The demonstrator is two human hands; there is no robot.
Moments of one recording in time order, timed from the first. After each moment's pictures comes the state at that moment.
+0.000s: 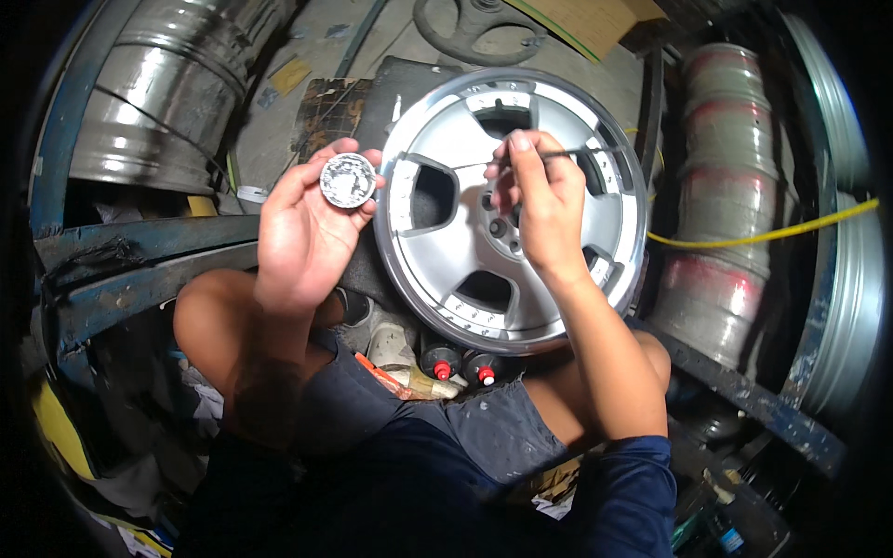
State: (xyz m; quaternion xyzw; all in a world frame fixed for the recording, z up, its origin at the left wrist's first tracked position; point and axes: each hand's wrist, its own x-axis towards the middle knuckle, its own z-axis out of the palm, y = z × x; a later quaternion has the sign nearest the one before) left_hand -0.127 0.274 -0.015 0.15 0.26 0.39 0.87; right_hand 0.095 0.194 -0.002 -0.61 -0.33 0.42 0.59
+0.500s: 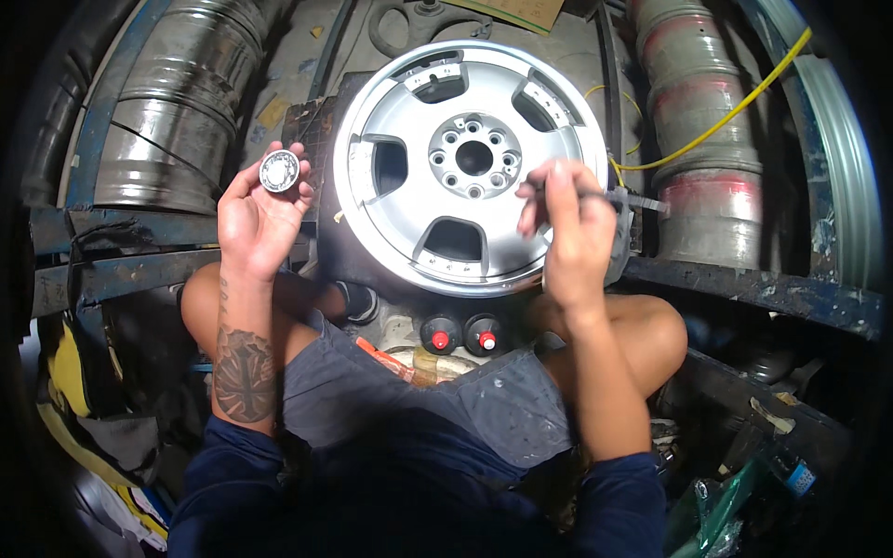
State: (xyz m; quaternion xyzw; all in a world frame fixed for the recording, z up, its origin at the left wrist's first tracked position) left_hand -0.157 0.259 -0.002 0.17 0.26 0.37 0.88; right_hand 0.105 0.052 0.023 -0.58 -0.29 0.30 0.70
